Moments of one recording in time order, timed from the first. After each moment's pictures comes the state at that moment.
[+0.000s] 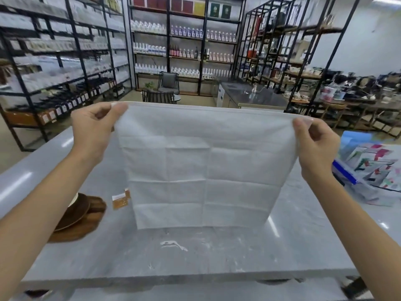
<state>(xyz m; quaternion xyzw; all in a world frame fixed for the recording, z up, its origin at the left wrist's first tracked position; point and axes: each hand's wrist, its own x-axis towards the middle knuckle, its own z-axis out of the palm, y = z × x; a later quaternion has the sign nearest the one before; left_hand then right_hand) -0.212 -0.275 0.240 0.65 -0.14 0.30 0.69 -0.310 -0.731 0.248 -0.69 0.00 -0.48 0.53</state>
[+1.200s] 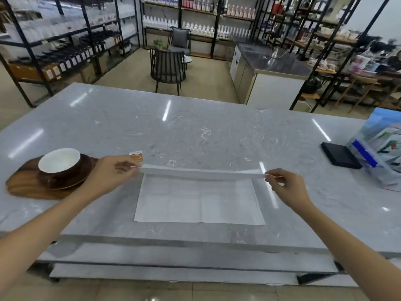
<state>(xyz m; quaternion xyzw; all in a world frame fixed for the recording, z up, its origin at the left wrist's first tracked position) -0.256 -0.251 0.053 0.88 -0.11 0.07 0.46 -0.308 -0.766 0.050 -0.93 0.04 -0.15 0.34</state>
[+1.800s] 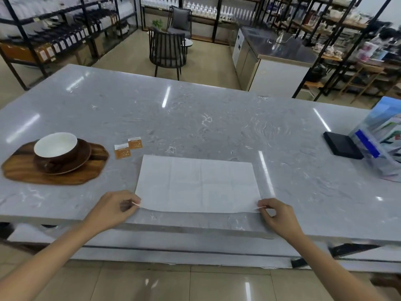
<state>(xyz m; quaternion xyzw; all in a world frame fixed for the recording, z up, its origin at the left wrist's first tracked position) -0.326 -0.246 -0.058 0.92 -0.17 0.03 0.36 -0.379 -0.766 -0.050 -0.96 0.01 -0.08 0.28</state>
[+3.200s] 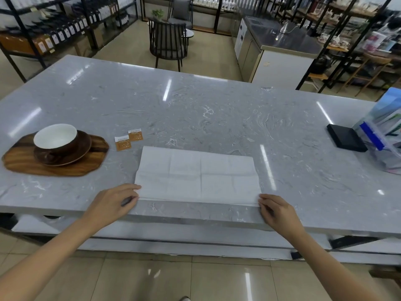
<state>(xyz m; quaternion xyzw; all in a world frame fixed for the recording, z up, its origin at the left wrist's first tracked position) -0.334 -0.242 -0.066 0.95 -0.22 0.10 0.22 -0.390 -0.769 -0.066 -0.97 -0.11 -0.16 0.15</state>
